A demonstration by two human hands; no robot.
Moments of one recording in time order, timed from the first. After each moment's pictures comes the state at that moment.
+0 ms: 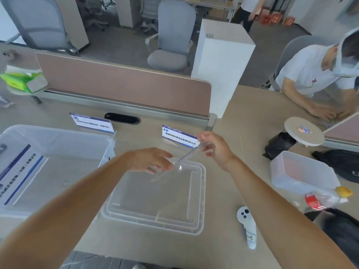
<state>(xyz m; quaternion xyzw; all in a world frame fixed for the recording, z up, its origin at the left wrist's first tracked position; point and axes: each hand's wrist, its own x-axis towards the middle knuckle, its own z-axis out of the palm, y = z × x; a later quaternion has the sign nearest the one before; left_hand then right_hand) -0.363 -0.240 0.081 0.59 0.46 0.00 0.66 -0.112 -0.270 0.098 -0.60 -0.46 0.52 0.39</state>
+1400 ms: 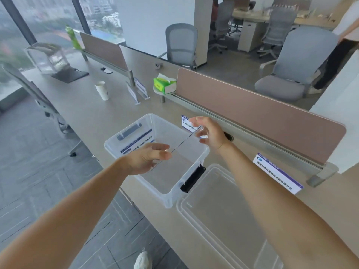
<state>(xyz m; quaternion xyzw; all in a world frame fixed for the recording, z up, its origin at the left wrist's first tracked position) -0.592 -0.354 0.115 0.38 0.59 0.39 0.60 -0.396 -0.211 0.142 -0.36 -0.62 0.64 0.27</state>
